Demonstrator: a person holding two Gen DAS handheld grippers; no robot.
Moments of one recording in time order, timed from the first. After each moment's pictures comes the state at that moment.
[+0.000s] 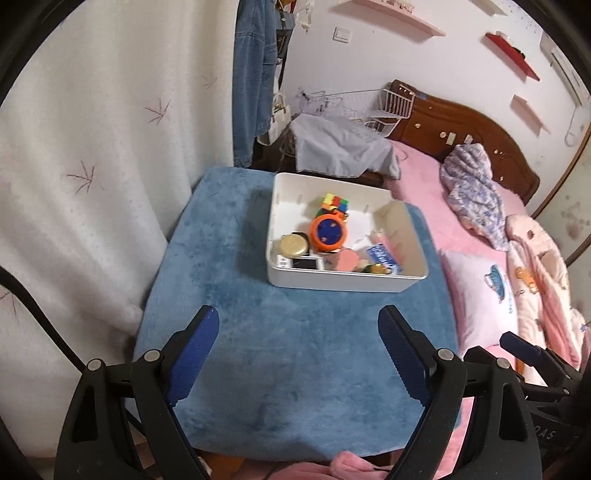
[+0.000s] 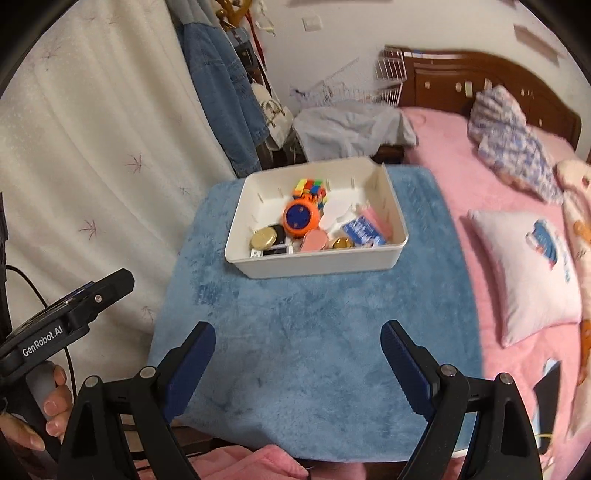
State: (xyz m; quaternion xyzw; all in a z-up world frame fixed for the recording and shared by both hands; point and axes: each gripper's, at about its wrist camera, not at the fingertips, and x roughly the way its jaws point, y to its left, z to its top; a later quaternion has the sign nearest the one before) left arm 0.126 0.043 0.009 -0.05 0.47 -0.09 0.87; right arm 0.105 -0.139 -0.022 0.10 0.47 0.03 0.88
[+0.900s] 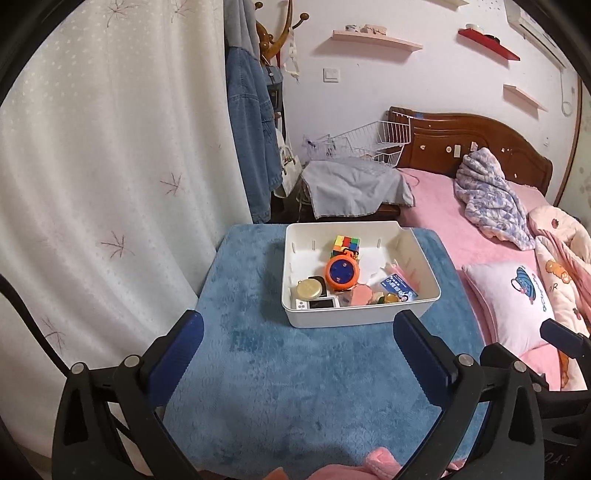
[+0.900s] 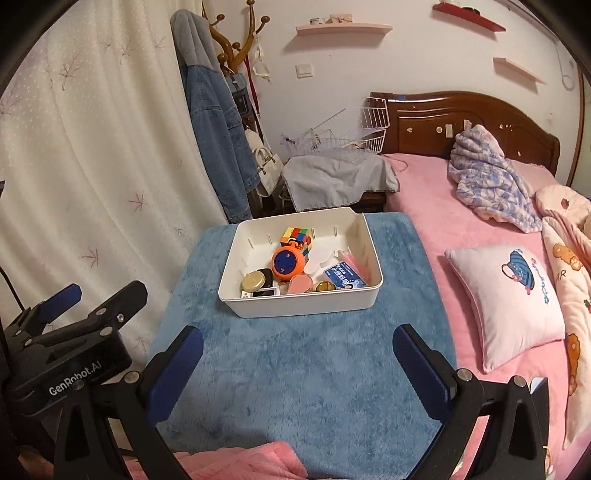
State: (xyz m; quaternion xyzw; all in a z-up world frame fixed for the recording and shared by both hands) left arm 0.100 0.004 0.032 0.04 0.38 -0.04 0.93; right arm 0.081 -0.144 -0.001 0.09 0.39 -0.01 0.92
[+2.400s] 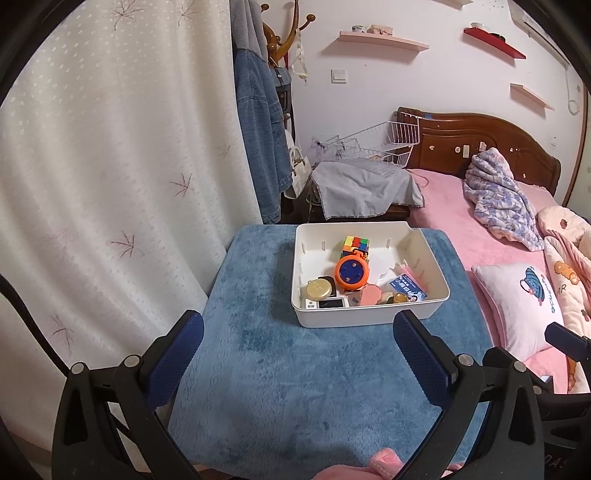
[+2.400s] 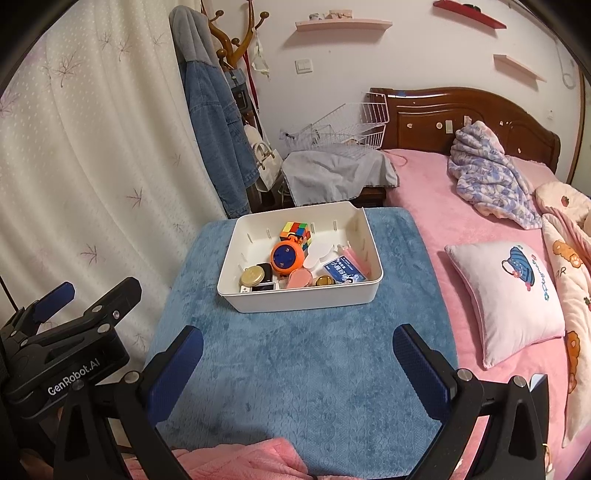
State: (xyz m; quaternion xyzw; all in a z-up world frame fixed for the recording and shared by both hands) left arm 0.096 0.009 0.027 0.05 0.37 -0.02 0.93; right arm 0.083 -0.144 -0.007 0.09 0.40 -0.01 0.91
